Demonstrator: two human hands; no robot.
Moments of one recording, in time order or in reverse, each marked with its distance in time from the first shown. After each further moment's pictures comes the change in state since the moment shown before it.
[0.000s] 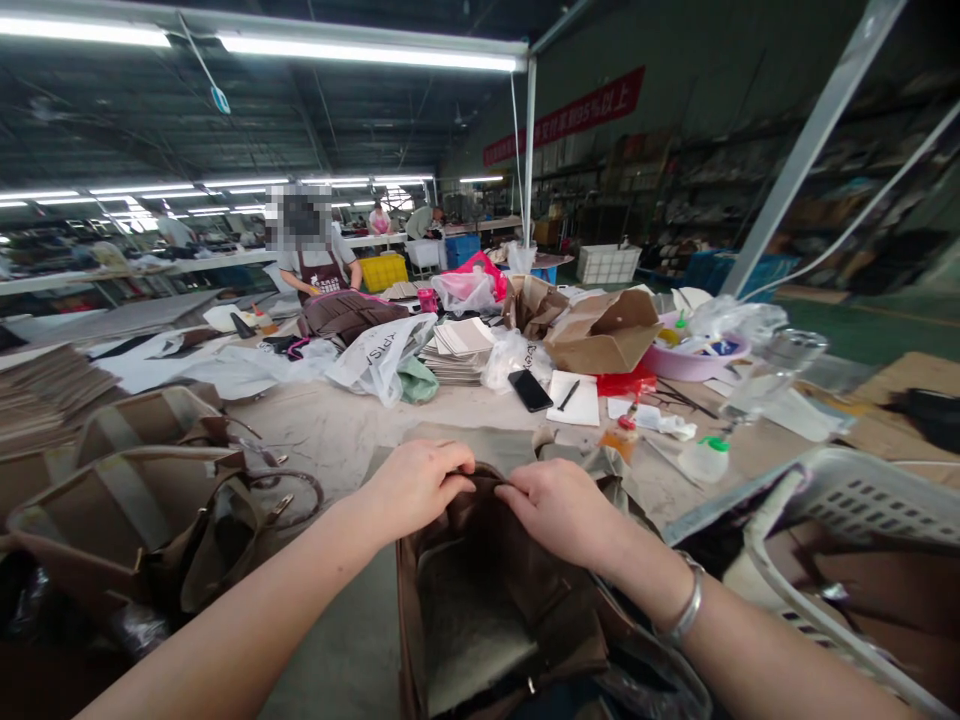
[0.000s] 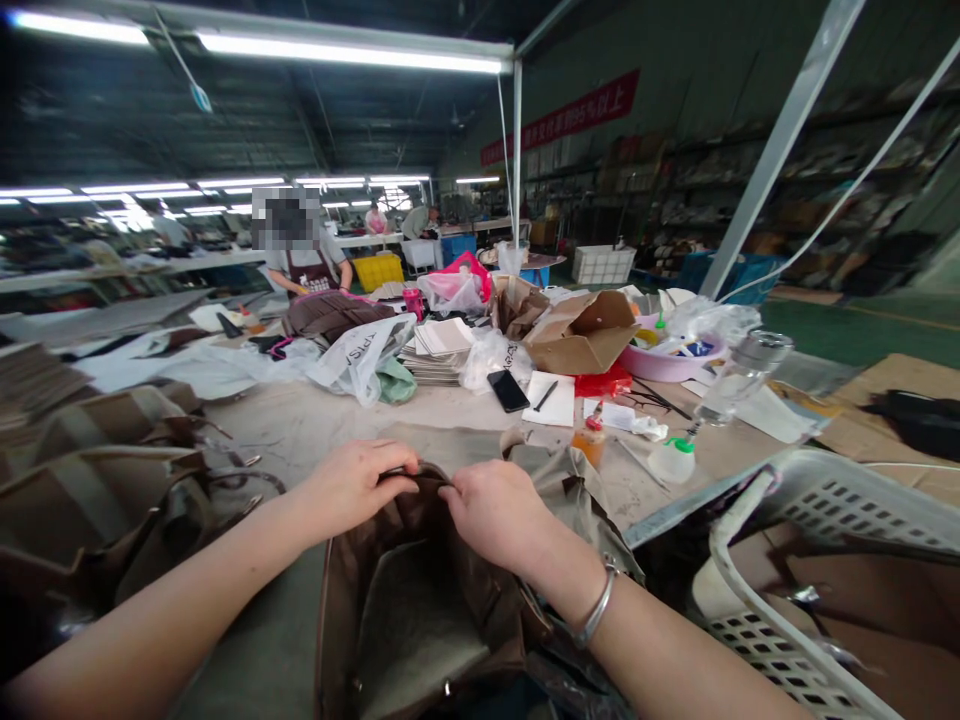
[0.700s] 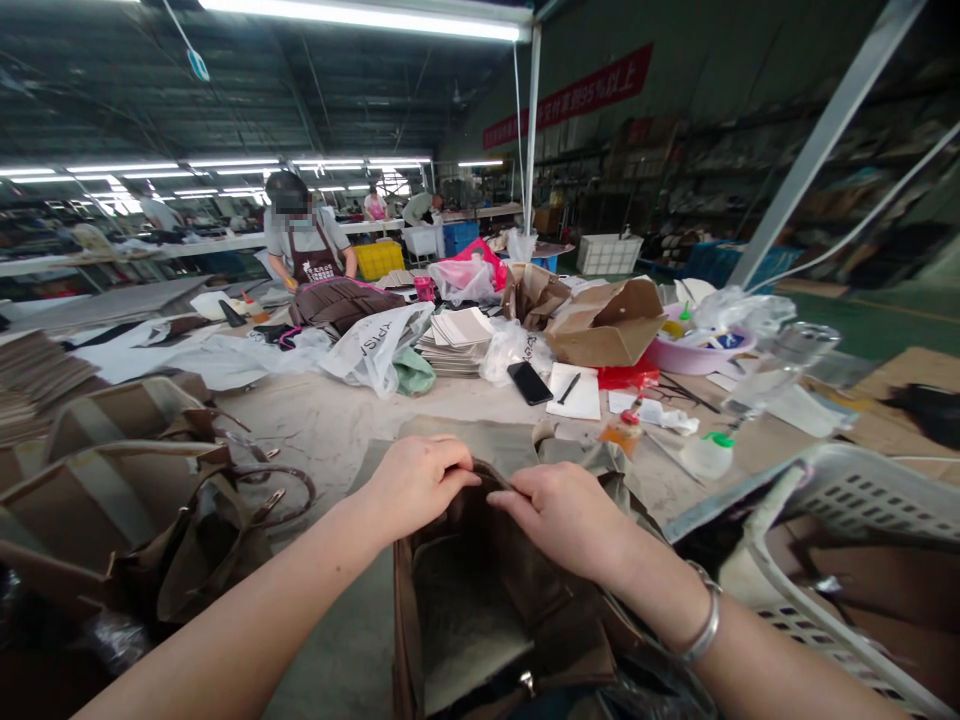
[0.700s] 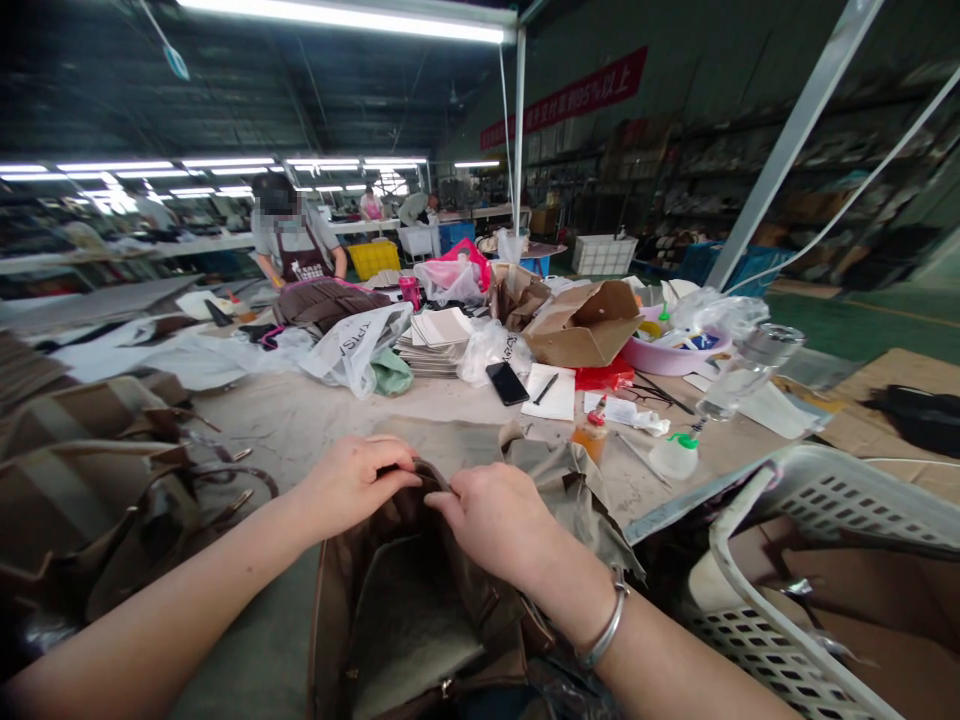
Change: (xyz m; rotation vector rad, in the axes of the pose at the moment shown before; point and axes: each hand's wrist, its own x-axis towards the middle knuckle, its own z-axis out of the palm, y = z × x) left_hand 0.004 -0.007 0.013 -0.063 0.053 -0.032; right_hand -0.001 0.001 0.004 0.090 0.028 0.026
